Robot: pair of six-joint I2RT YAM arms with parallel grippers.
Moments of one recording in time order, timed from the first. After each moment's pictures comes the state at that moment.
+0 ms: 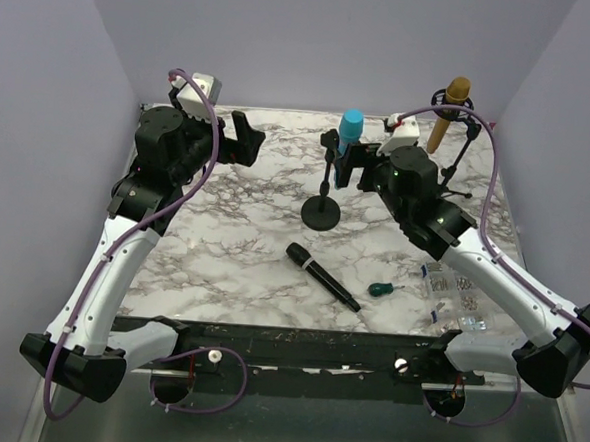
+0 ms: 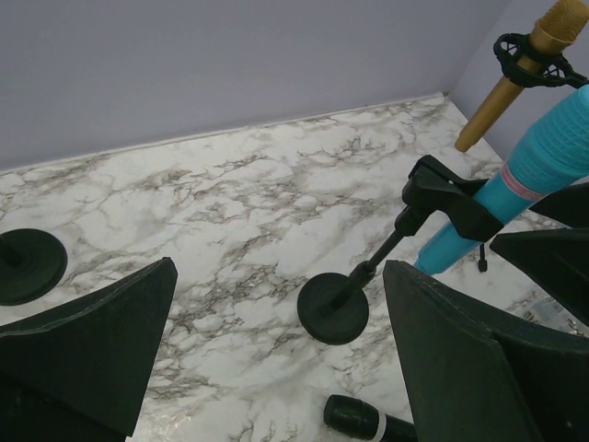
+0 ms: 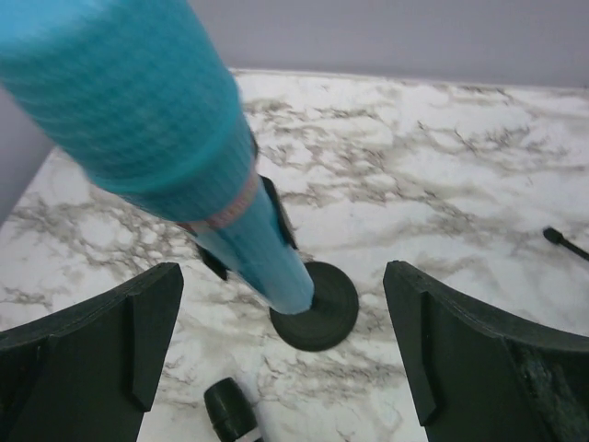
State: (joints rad) left arm -0.32 1.11 1.34 -0.33 0.15 -0.20; right arm 0.72 1.25 1.19 -0.20 0.41 0.28
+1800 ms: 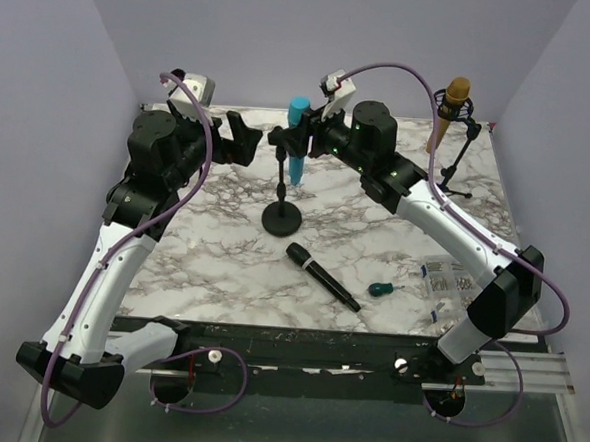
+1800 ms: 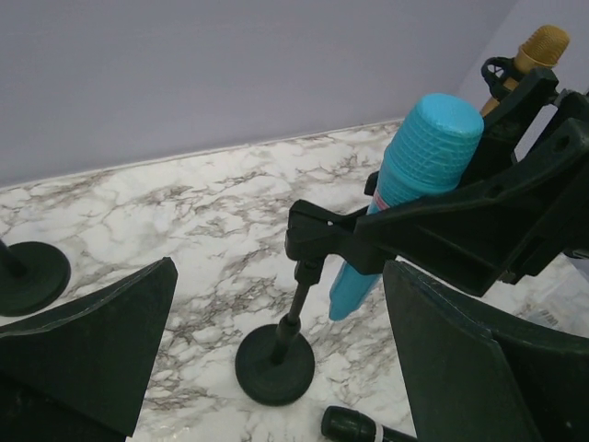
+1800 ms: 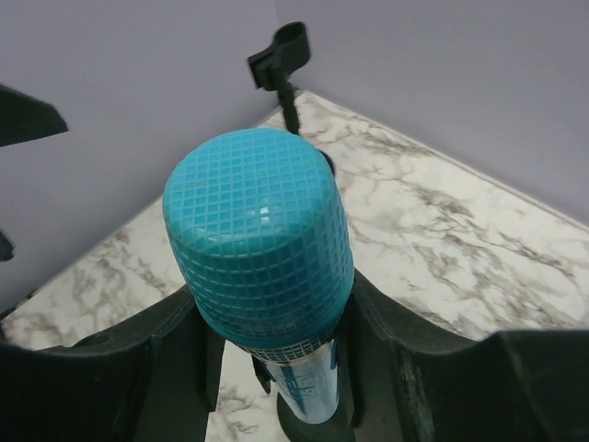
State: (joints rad) left arm -0.32 1.08 1.33 -0.30 0.18 -0.22; right arm 0.72 1.62 1.57 0.00 -0.07 0.12
